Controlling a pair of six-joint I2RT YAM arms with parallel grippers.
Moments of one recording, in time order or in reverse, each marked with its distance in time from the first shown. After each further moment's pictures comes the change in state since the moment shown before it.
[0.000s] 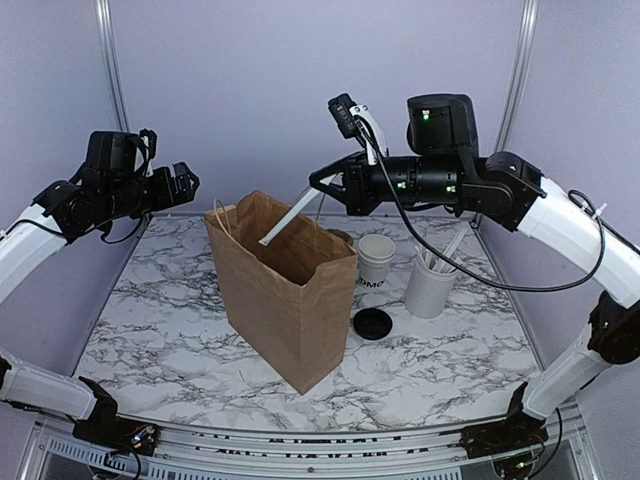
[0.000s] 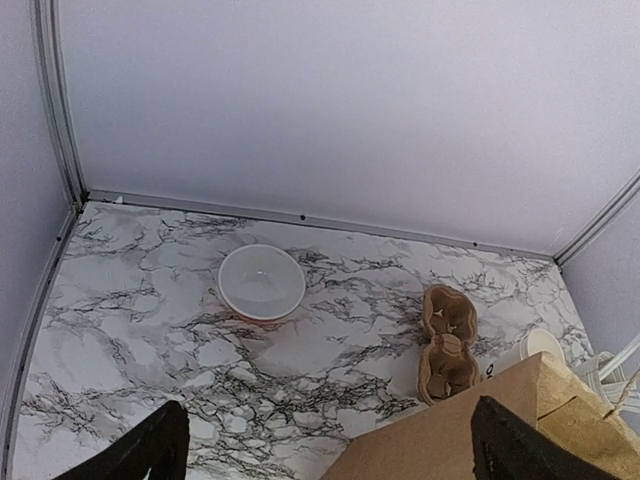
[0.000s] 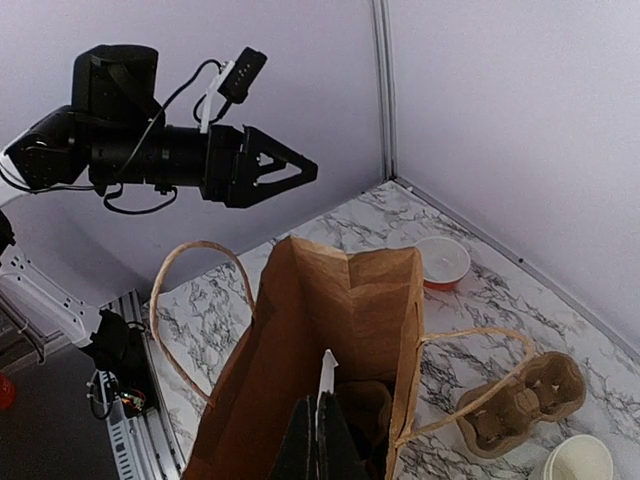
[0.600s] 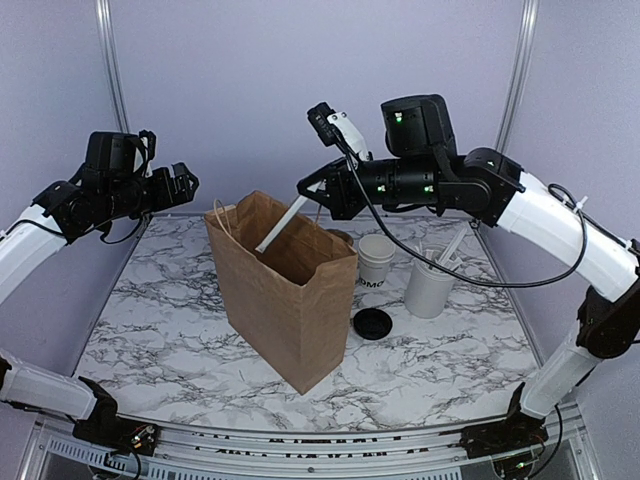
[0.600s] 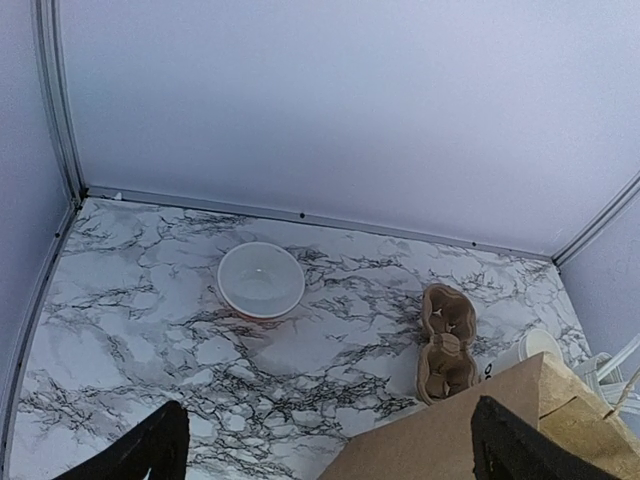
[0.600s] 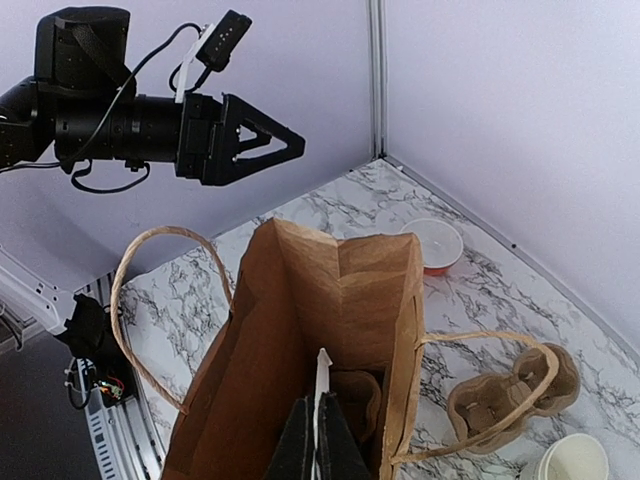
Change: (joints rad) left arm 0.010 -0.003 -0.004 0.000 0.014 -0.008; right arm 0.016 0.096 0.069 -0.053 0.039 -0.034
